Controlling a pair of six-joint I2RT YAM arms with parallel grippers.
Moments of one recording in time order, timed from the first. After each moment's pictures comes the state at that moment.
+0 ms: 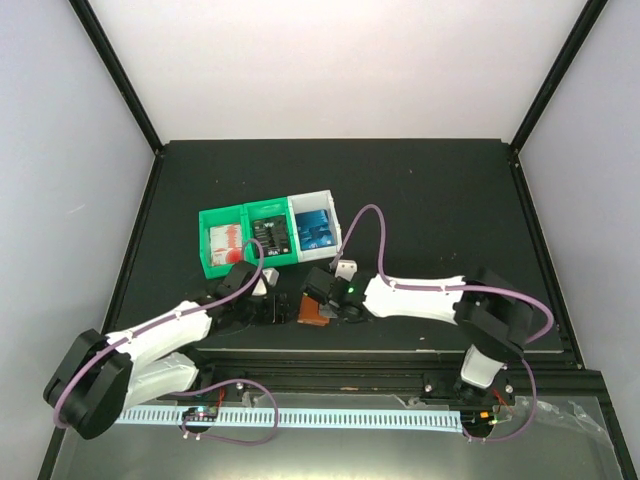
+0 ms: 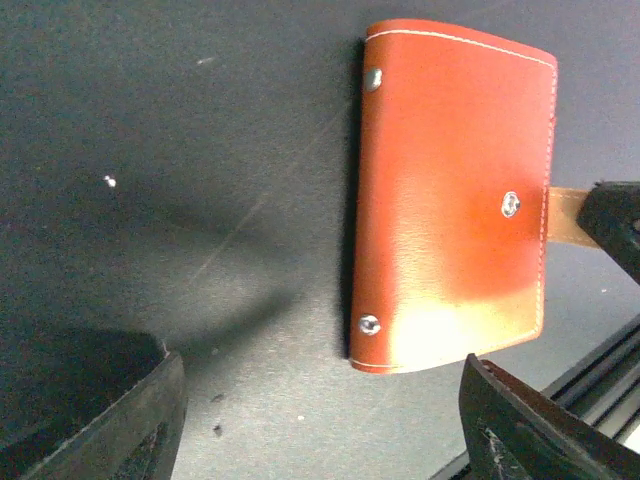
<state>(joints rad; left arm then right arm) -0.57 1.07 0.35 -0.25 0.36 -0.68 1.14 1.72 1.02 -0.57 0.31 1.13</state>
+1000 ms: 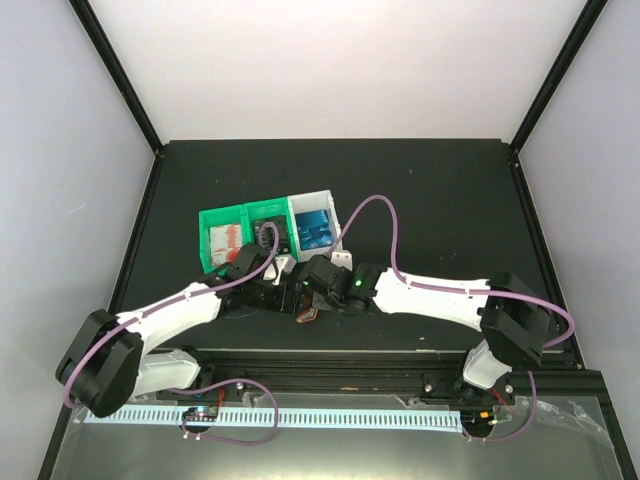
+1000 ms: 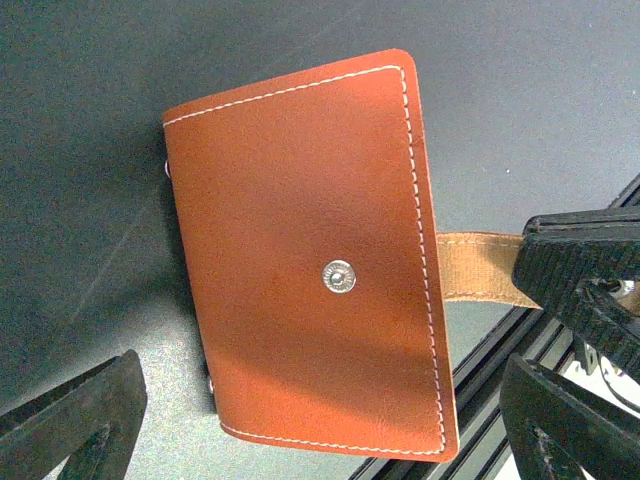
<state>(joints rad) -0.57 1.19 0.51 -0.26 0.51 -0.53 1.14 1.60 1.09 -0.60 0.24 1.10</state>
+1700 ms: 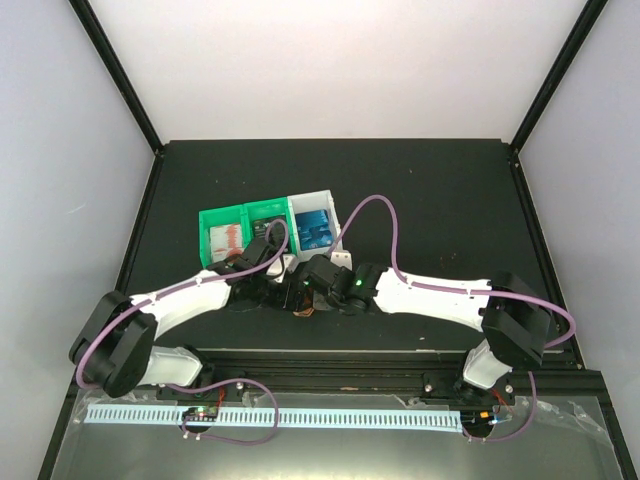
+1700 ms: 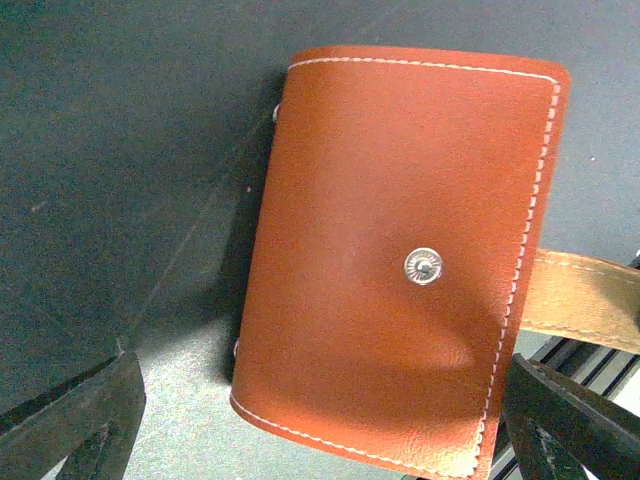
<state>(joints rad) -0.57 1.31 0.60 -0.37 0.45 -0.46 1.14 1.60 1.09 -0.61 0.24 1.08</state>
